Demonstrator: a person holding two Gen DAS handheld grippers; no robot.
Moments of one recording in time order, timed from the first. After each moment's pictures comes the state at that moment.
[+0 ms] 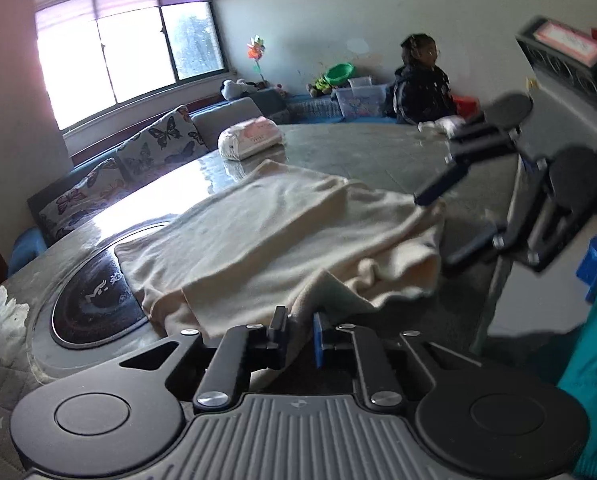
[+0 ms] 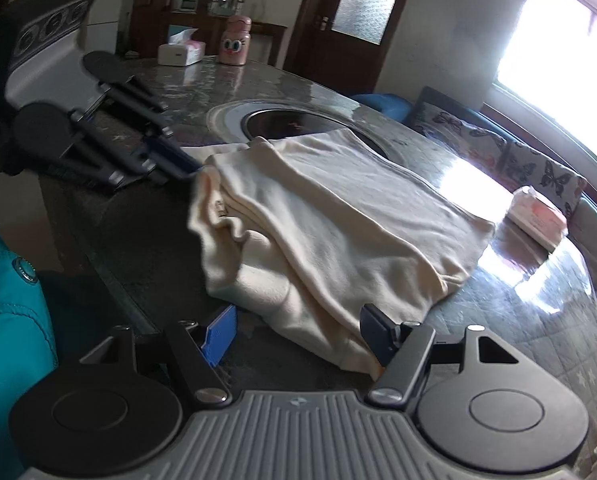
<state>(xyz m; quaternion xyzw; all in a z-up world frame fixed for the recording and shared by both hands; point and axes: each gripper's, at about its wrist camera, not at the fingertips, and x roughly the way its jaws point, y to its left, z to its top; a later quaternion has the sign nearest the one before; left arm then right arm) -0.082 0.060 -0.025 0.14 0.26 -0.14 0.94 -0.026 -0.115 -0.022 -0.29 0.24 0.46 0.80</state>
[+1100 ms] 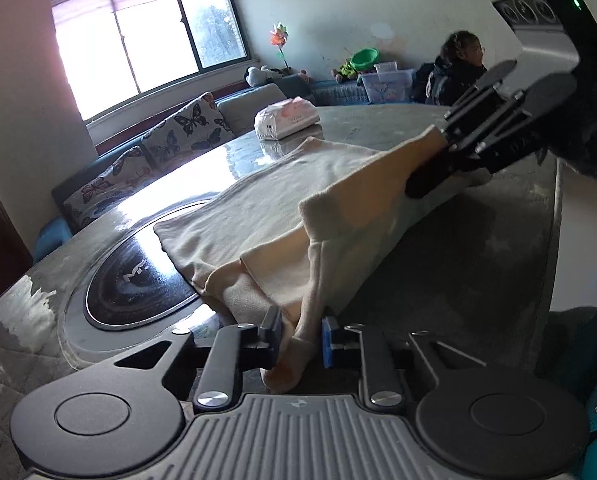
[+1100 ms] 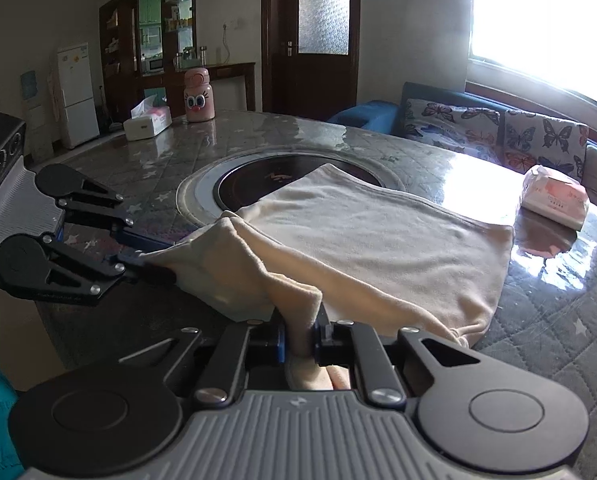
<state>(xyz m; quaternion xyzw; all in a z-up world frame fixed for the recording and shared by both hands) -0.079 0.089 -0.037 0.16 0.28 -0.10 0.94 0.032 -0.086 -0.008 -0.16 0.27 0.48 0.82</state>
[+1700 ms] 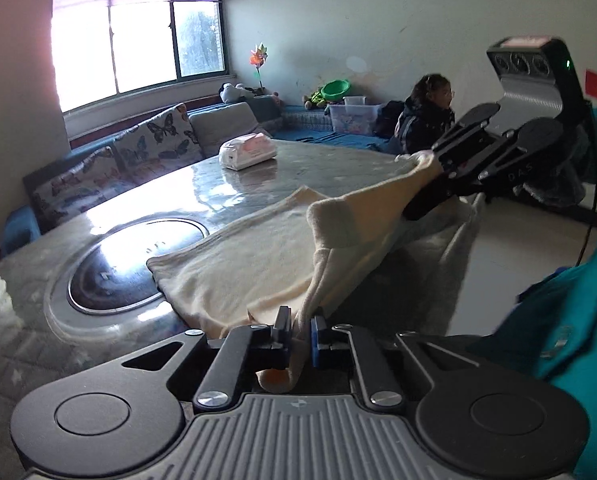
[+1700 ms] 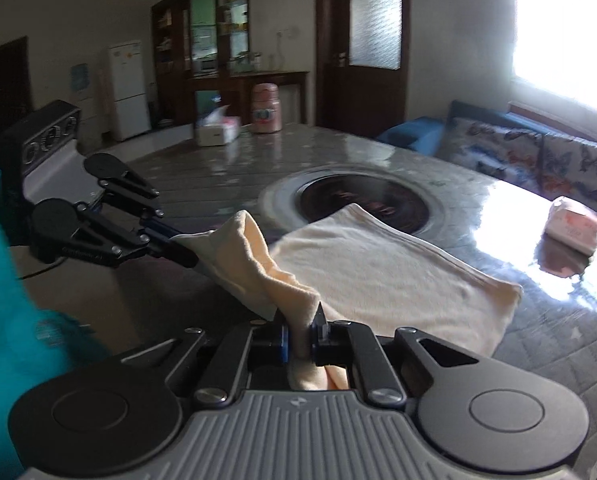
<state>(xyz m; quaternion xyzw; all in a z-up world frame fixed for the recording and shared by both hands) -0.157 0.084 0.023 0.08 0.27 -0.17 0.95 -0.039 -0.131 0.054 -0.17 0.27 0.55 0.77</state>
